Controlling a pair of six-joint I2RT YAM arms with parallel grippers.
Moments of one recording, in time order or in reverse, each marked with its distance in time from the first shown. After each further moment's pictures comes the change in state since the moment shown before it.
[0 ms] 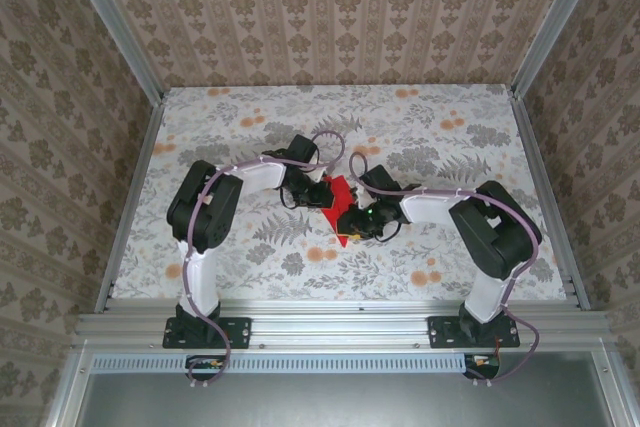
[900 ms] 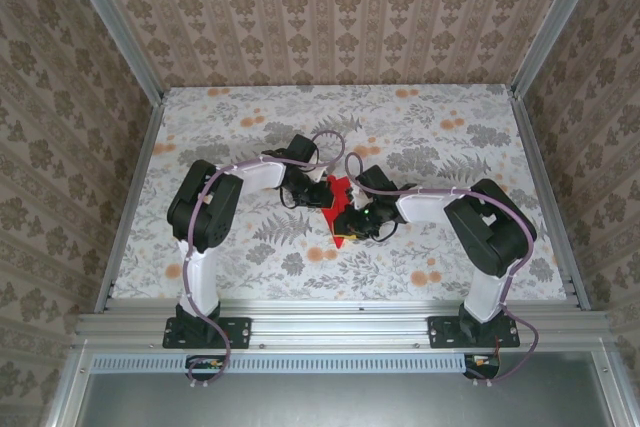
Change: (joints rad) left arm 0.001 0.003 0.003 -0.003 0.006 0.018; right arm 0.018 0.021 0.018 0.013 -0.023 0.000
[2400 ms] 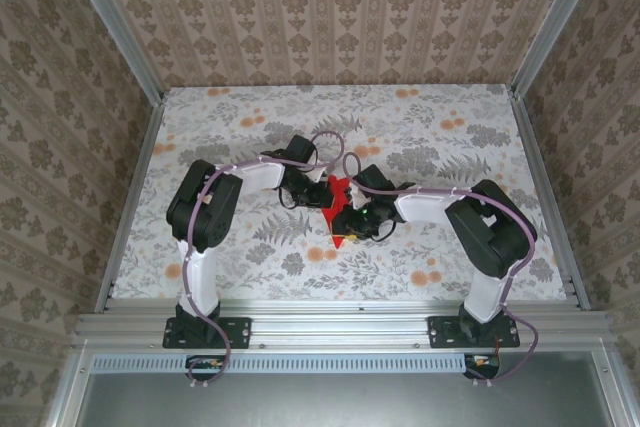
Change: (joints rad) left arm 0.006 0.000 -0.014 0.020 0.015 0.015; right arm 0.013 -0.003 0.022 -0.046 0.035 -0.009
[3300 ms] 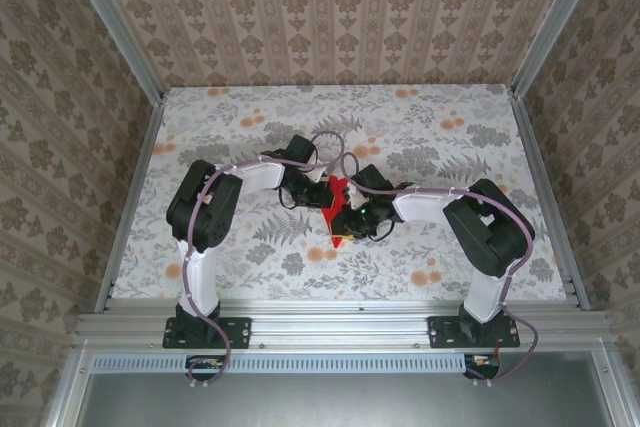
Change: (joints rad) left arm 0.001 0.000 0.000 0.000 0.000 0.004; right arm 0.011 0.006 0.011 0.008 -0.015 0.004
